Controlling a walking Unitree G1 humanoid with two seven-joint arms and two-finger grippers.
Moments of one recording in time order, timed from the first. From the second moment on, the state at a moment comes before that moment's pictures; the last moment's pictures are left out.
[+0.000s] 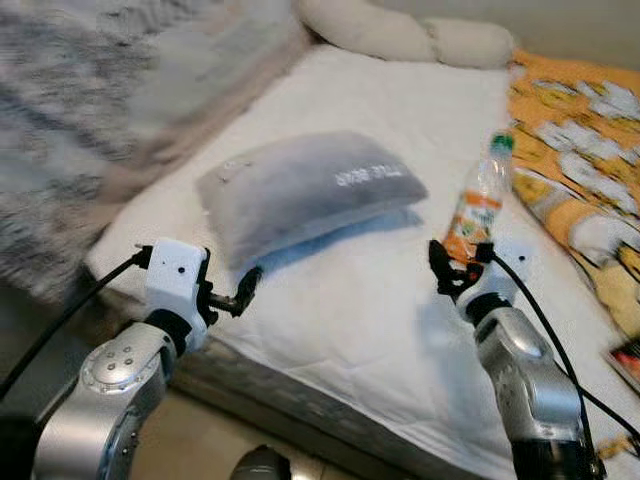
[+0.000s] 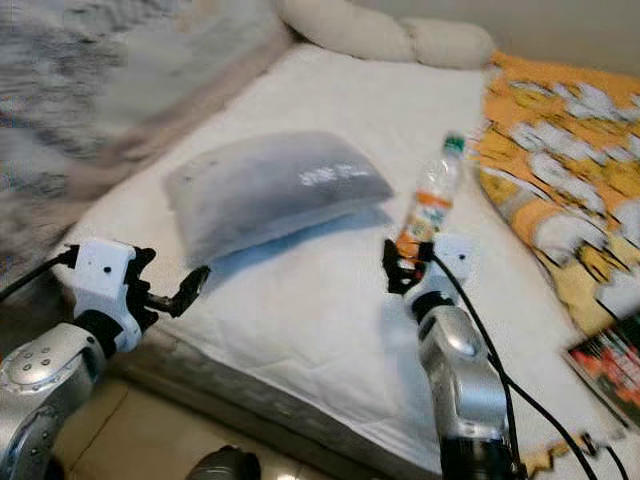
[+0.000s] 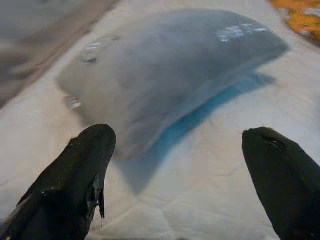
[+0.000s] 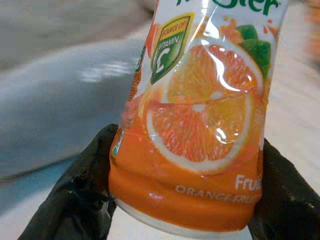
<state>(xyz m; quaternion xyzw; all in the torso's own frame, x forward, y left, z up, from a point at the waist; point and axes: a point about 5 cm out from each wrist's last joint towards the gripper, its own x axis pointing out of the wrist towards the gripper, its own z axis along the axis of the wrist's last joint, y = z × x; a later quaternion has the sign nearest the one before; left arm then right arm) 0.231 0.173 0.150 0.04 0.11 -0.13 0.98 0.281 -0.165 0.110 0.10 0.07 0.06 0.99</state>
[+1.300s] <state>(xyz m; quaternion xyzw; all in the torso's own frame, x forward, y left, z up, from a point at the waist) 0.250 0.164 0.137 0.04 0.08 -0.03 1.00 0.239 -0.168 0.104 0.11 0.19 0.13 0.97</state>
